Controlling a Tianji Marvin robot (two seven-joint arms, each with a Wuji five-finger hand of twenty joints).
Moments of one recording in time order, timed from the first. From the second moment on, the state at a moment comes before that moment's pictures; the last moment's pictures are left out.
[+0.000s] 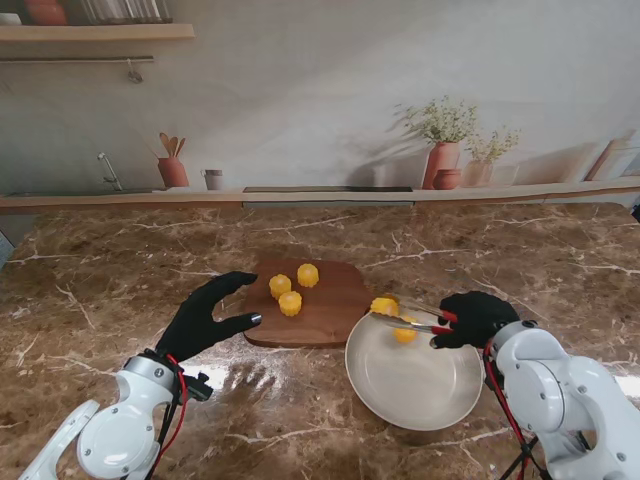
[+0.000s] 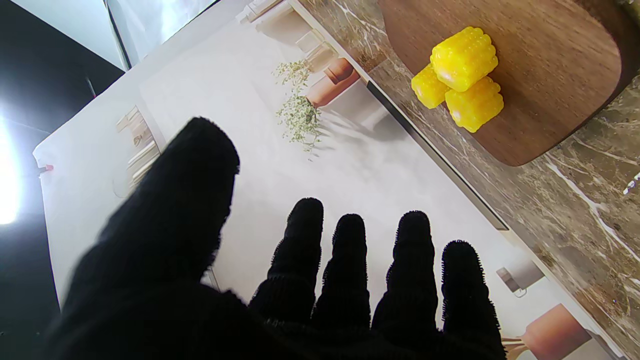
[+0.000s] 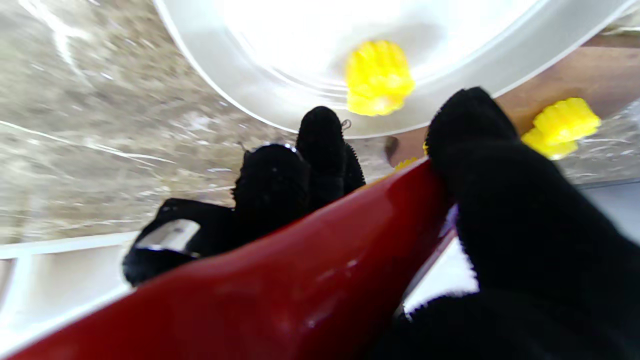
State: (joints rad) left arm 1.85 -1.14 -1.33 -1.86 0.33 -0.13 0.10; right arm -1.80 -1.04 1.50 -1.94 -0.97 0.17 0.42; left_hand 0.73 -0.42 0.41 -0.09 0.47 0.08 0.26 0.24 0.39 0.05 0.29 0.35 0.34 0.16 0.22 0.55 -0.05 0.10 0.54 0.76; right_hand 0.56 -0.63 0.75 -0.25 0.73 0.05 0.68 0.10 1.13 -0.08 0.47 0.75 1.17 -0.11 1.14 0.83 0.95 -0.07 1.71 0.77
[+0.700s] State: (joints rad) left arm 1.84 -1.14 -1.32 -1.85 0.33 -0.13 0.11; right arm -2.02 -1.05 1.66 -2.02 -1.00 0.30 0.46; left_hand 0.73 -0.42 0.41 -0.09 0.47 0.08 0.26 0.24 0.39 0.05 0.29 0.35 0.34 0.16 0.22 0.55 -0.05 0.10 0.53 0.77; right_hand 0.58 -0.62 0.72 -0.24 0.72 0.06 0.69 0.10 1.13 -0.07 0.47 0.75 1.17 -0.10 1.14 0.83 0.95 -0.07 1.71 0.77
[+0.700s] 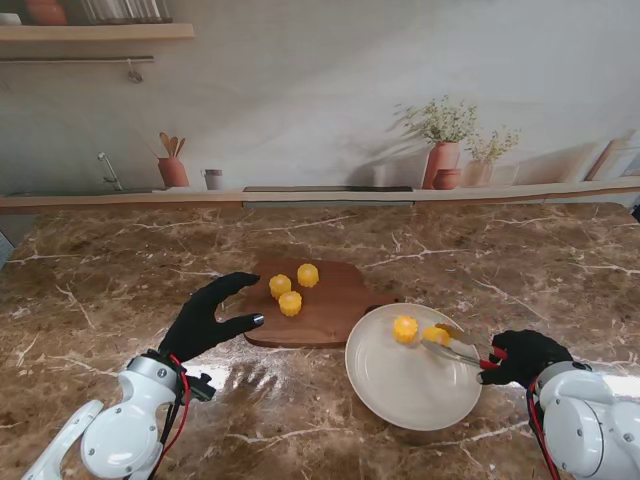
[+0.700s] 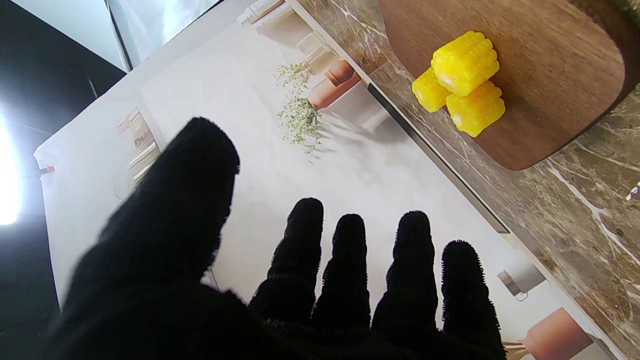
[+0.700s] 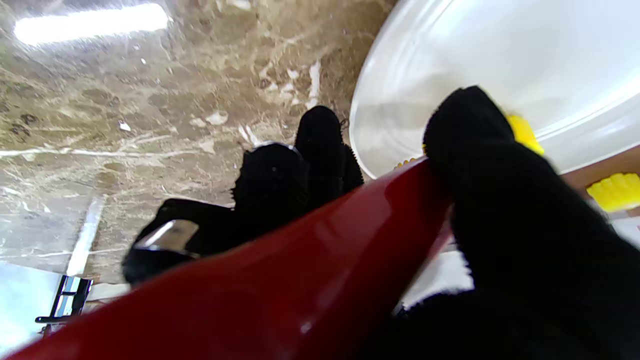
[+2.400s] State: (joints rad) left arm 1.78 -1.13 -1.32 -1.85 0.34 -0.09 0.01; right arm -1.34 -1.02 0.96 -1.64 -0.85 0.18 0.37; left_hand 0.73 -0.42 0.41 -0.09 0.47 0.08 0.26 0.24 0.39 0.05 0.29 0.35 0.34 0.16 0.22 0.55 -0.05 0.10 0.52 0.77; right_hand 0.45 -0.70 0.80 -0.19 0.72 0.08 0.36 0.39 1.02 -0.05 0.46 0.69 1.15 -0.13 1.11 0.84 0.94 -0.09 1.71 0.77
